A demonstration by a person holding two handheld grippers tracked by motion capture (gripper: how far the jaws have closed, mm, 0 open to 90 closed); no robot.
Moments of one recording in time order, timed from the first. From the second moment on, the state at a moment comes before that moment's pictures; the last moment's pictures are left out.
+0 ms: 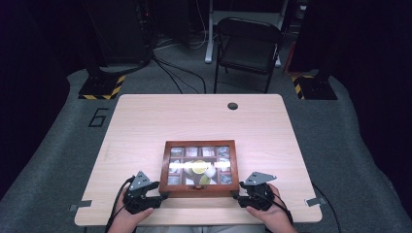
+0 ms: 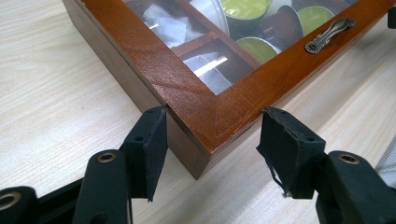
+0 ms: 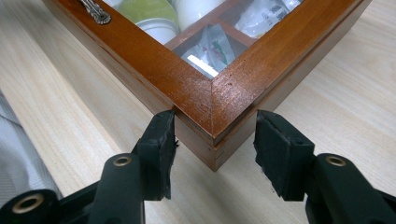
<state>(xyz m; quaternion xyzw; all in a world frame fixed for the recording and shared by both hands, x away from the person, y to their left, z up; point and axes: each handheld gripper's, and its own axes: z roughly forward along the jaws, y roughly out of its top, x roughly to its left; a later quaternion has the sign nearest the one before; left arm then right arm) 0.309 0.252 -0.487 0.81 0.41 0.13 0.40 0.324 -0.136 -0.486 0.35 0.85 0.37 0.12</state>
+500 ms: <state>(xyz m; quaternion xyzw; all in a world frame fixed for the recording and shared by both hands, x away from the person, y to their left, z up) 0.309 0.248 -0.484 0.81 0.40 0.14 0.40 0.324 -0.135 -0.482 0.35 0.84 0.39 0.13</state>
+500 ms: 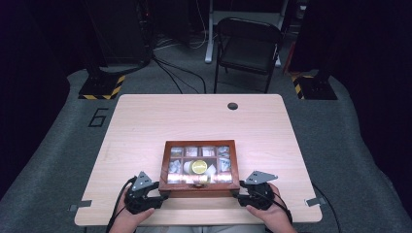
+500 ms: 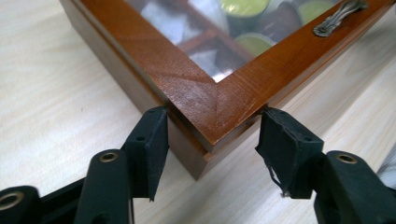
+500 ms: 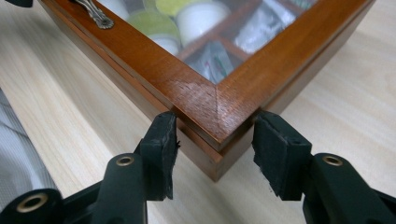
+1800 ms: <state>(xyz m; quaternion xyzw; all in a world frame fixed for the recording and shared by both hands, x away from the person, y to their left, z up) 0.364 0.248 -0.398 0.76 0.41 0.18 0.48 0.379 -0.134 -0.396 0.40 0.77 0.47 0.15</state>
